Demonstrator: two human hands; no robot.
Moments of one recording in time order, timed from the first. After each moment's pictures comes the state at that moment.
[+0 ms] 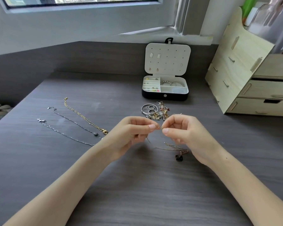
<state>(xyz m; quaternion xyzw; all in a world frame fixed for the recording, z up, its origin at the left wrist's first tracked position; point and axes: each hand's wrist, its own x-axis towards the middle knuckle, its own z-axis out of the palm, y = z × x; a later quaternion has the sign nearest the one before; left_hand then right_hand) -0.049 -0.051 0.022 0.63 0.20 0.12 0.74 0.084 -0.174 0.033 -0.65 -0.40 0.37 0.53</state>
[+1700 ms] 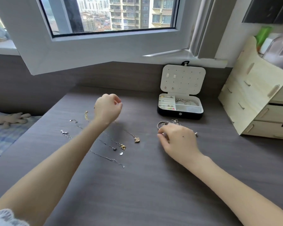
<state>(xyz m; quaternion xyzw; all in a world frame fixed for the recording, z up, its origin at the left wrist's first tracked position) -0.048 0.104 0.024 0.81 0.48 0.29 0.15 0.079 -0.100 -0.004 -0.75 -0.59 -0.17 0.24</state>
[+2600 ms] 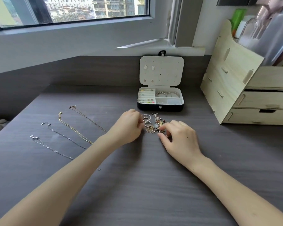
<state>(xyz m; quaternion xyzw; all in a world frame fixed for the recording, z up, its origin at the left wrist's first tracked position) 0.012 0.006 0.008 0.94 0.26 0.13 0.16 0.124 -0.136 -0.027 -0.77 -0.54 -0.17 0.30</state>
